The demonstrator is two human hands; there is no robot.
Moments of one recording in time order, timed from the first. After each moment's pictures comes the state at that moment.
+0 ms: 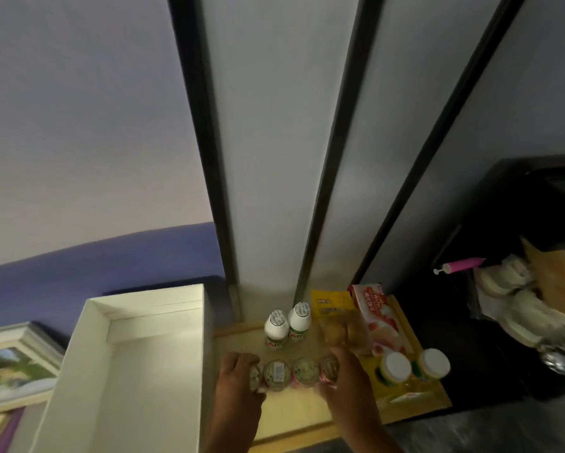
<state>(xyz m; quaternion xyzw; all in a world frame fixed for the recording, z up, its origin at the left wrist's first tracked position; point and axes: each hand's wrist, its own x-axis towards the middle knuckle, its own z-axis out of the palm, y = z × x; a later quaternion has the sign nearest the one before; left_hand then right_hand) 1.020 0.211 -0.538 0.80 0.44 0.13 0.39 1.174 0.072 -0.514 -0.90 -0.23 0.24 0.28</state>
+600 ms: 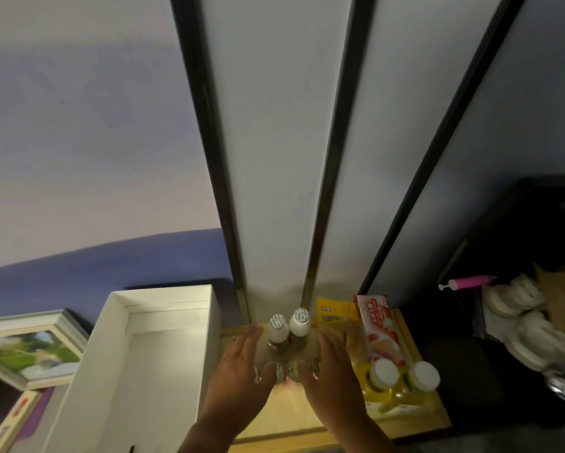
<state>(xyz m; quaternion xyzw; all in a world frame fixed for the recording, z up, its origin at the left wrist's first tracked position) 1.032 0.202 -0.477 0.86 0.39 0.14 0.29 1.181 0.088 -0.485 -0.87 -0.36 0.20 0.27</state>
